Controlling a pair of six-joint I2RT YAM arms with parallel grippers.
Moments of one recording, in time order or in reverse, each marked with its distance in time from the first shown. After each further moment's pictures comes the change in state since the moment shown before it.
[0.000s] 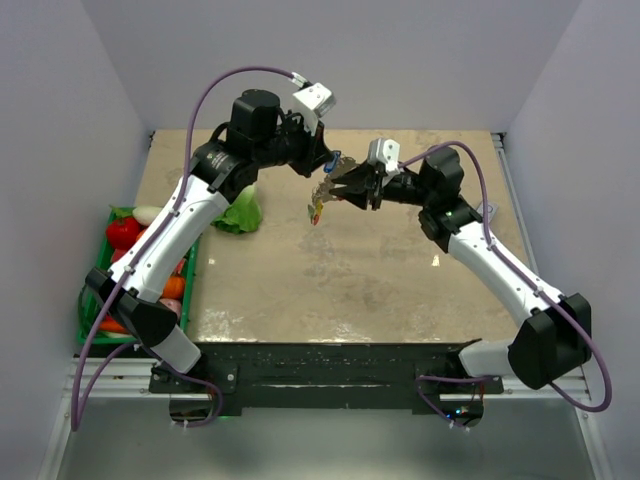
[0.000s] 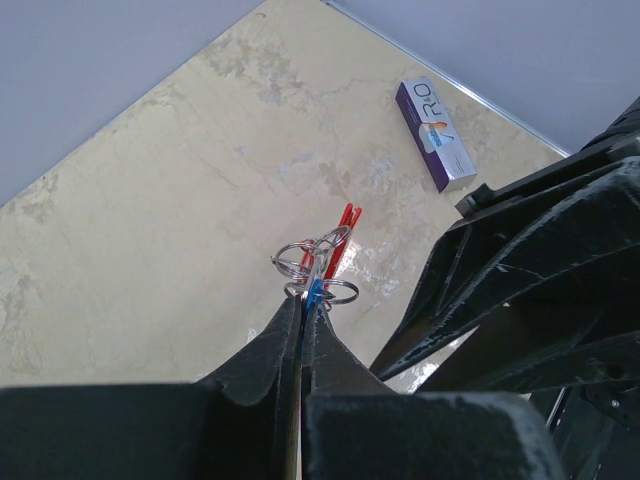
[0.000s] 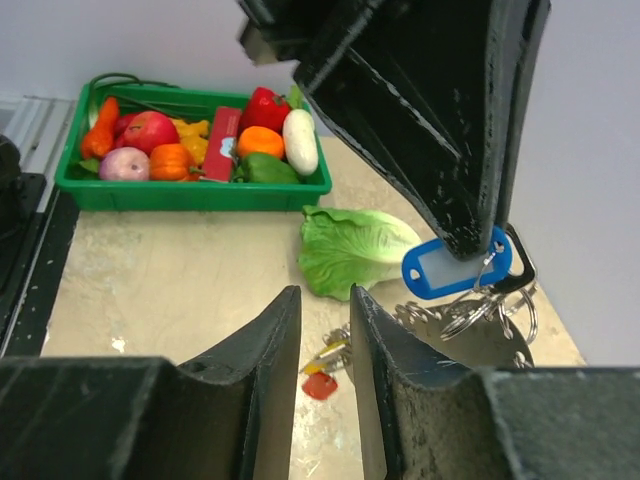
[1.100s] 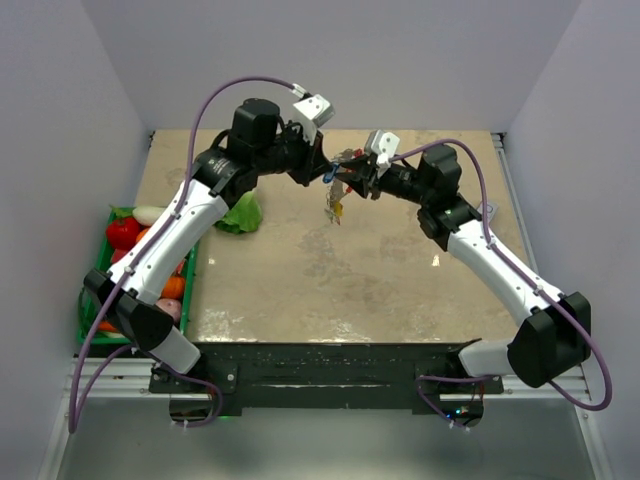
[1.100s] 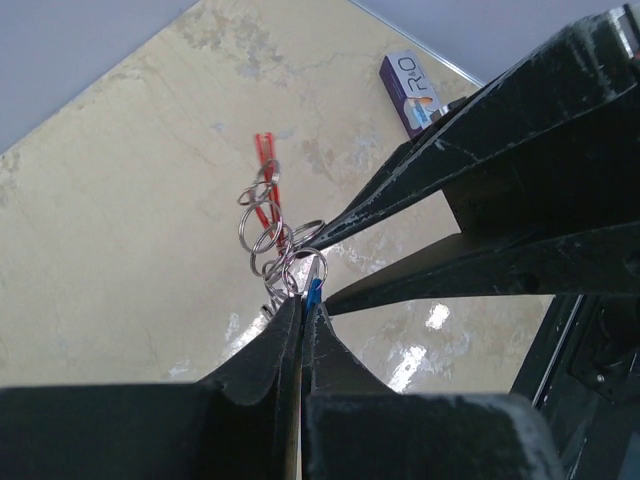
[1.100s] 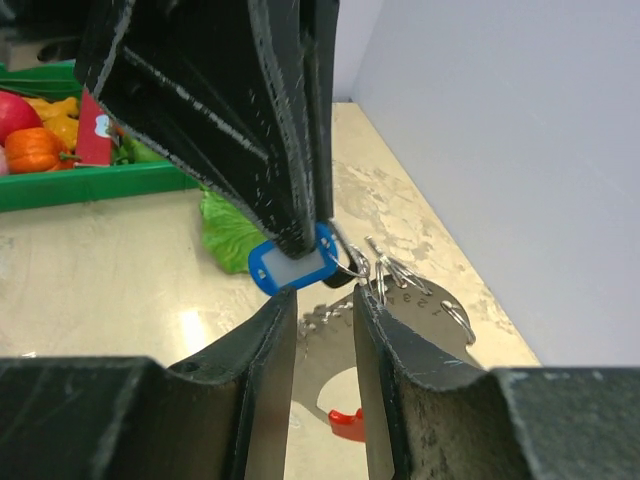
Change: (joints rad) left arm 0.007 -0.025 -0.081 0.023 0.045 -0.002; right arm 0.008 0.018 0.022 -0.043 0.267 -0.082
